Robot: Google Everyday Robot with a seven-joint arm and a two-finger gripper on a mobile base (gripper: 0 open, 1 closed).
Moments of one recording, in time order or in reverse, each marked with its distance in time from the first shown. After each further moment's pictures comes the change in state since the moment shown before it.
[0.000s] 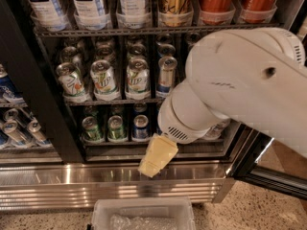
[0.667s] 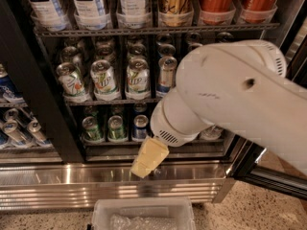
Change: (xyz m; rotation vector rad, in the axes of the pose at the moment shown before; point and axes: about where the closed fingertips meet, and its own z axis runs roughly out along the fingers) arm -0.008 0.005 0.019 -0.005 -0.022 0.014
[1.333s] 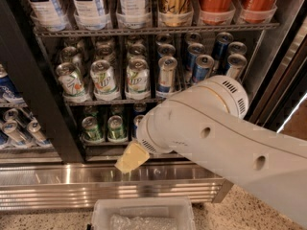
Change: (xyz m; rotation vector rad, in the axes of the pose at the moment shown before) arm -0.015 -0.006 0.053 0.121 -0.087 0.131
